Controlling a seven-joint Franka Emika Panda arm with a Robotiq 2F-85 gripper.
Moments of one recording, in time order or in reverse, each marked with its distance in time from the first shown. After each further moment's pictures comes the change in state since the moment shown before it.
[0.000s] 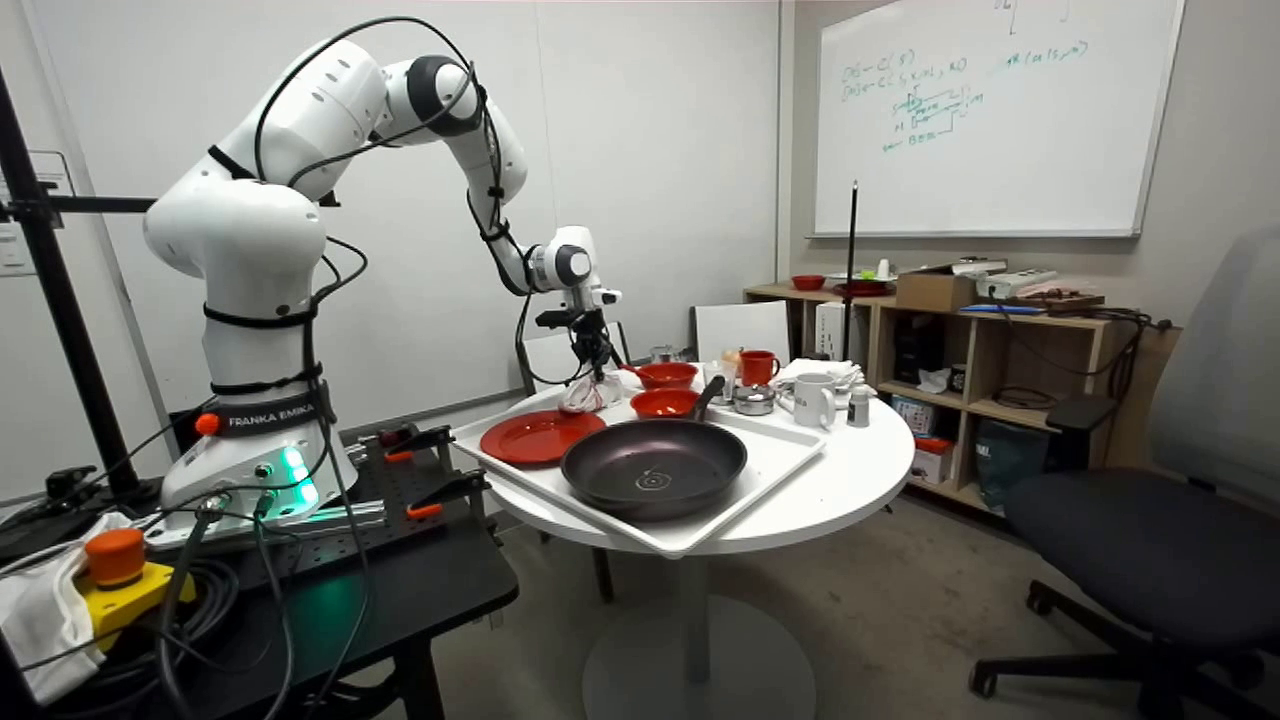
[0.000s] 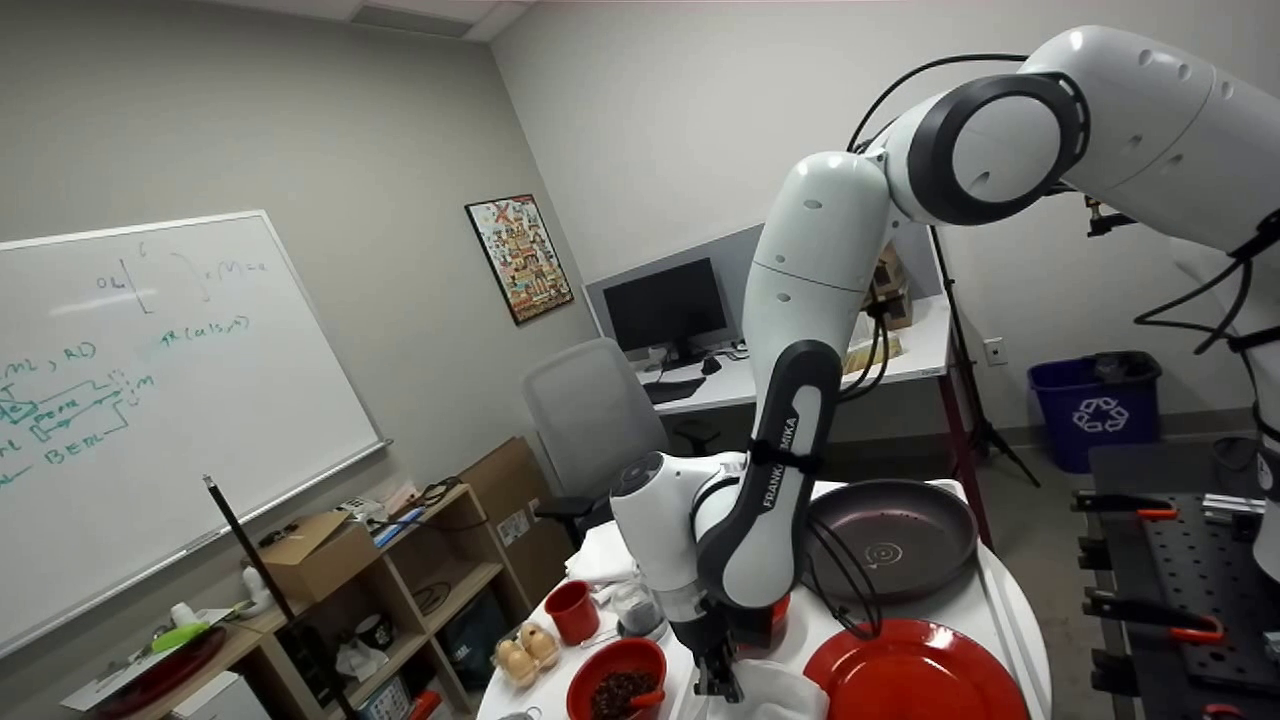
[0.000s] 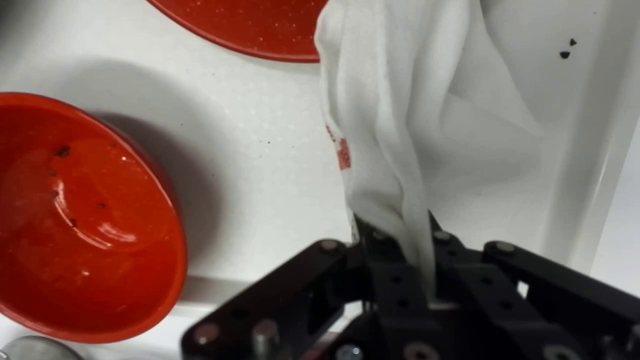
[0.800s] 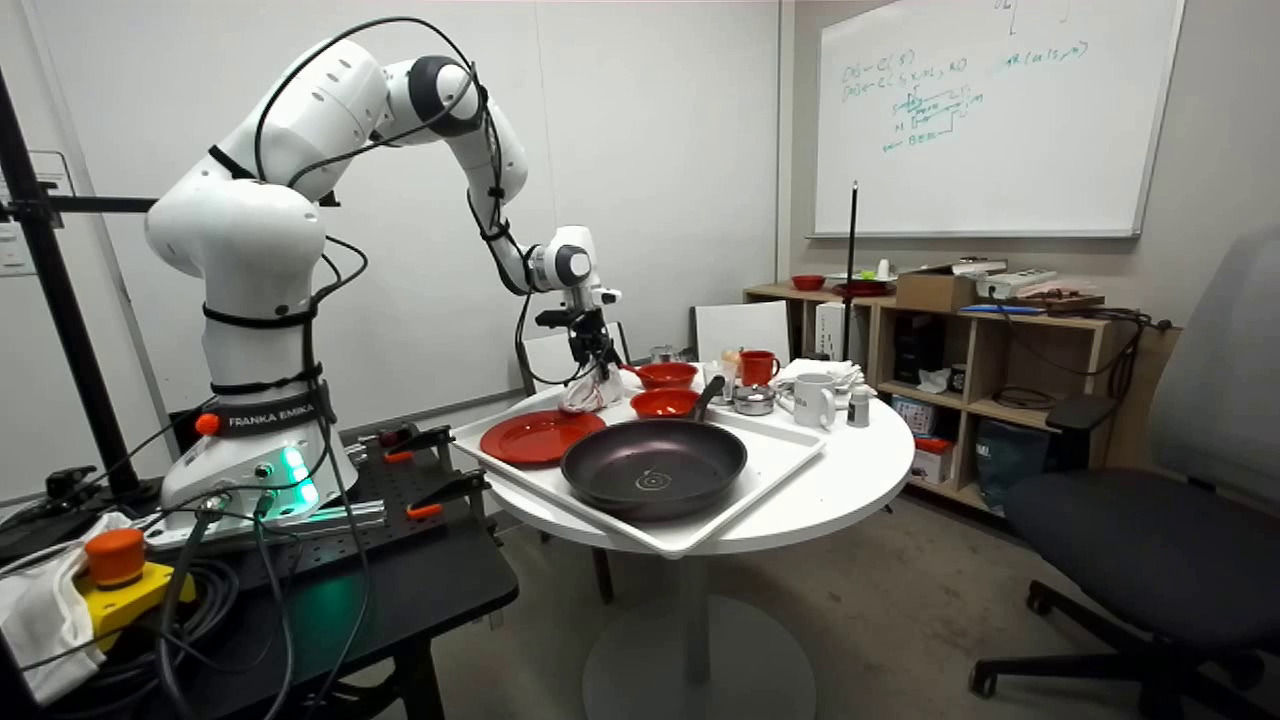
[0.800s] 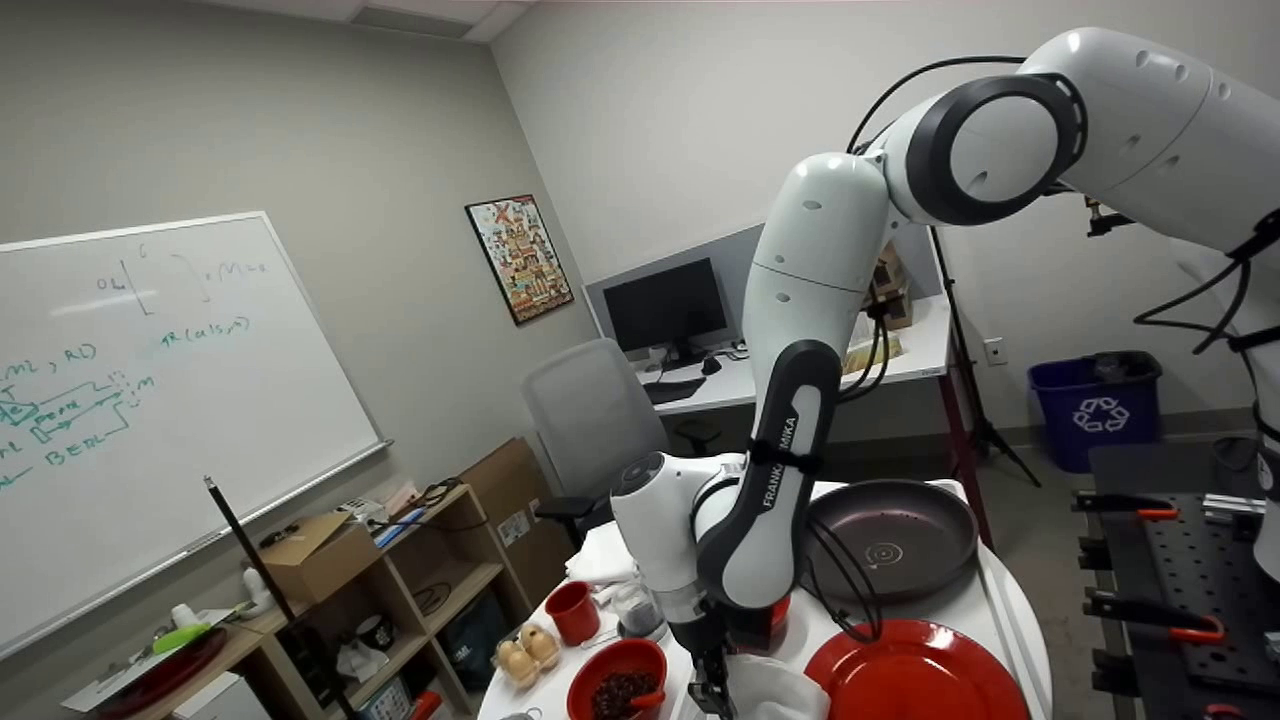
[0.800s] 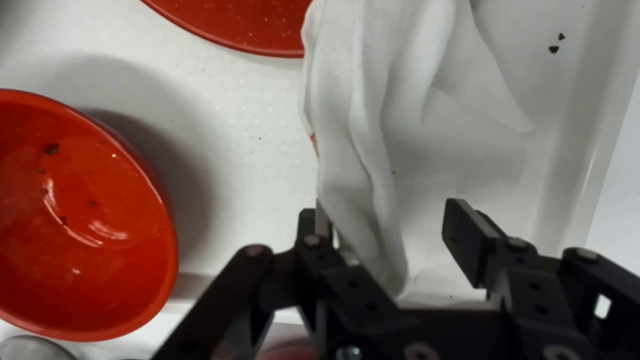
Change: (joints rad) arm -0.013 0.000 0.017 0.000 0.001 0.012 0.000
